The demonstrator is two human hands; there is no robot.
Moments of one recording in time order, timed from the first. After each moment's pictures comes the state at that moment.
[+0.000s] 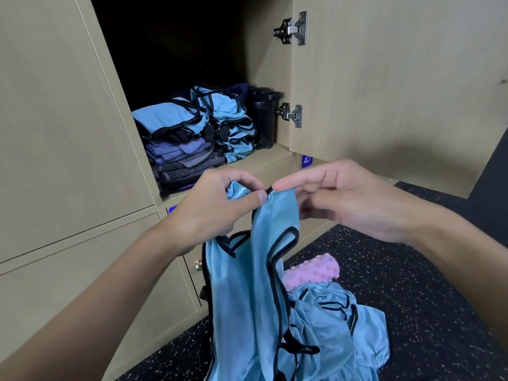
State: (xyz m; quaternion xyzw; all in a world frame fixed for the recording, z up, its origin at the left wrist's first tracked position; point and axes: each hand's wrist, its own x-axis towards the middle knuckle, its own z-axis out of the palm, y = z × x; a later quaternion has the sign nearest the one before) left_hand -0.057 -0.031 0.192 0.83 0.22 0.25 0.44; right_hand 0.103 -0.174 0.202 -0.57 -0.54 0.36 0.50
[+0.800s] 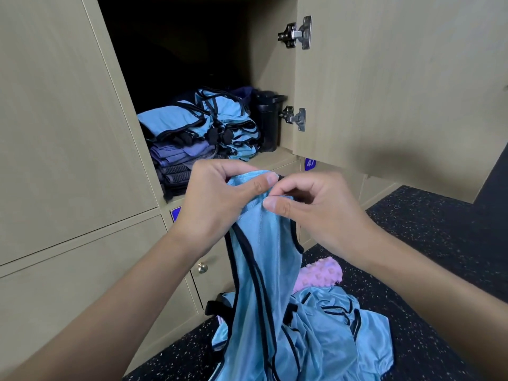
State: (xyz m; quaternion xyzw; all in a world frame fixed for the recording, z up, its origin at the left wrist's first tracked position) left_hand -0.051 -0.045 0.199 0.76 0.18 0.41 0.47; right_hand 0.072 -0.150 0.180 -0.59 -0.55 0.14 0.57
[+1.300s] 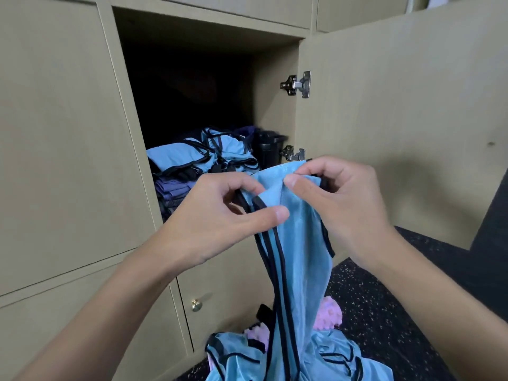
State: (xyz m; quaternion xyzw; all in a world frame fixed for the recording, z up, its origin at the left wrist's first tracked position) left_hand -0.064 -0.038 0.239 0.84 0.12 0.35 0.39; right_hand 0.088 -0.147 0.232 -0.56 -0.50 0.02 0.66
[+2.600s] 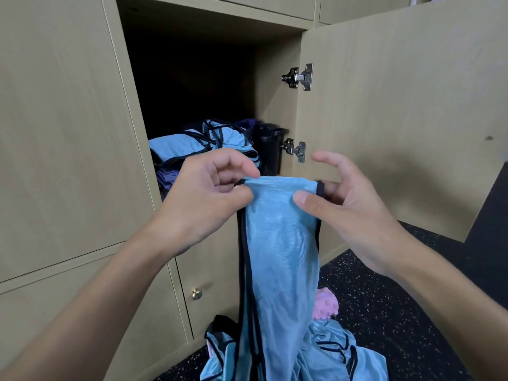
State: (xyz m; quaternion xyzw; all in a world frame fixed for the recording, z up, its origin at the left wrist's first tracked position) left_hand -0.068 -0.037 0.241 0.79 0.12 0.40 0.45; right_hand 0.097 -0.168 0.217 -0.55 -0.51 0.21 0.63
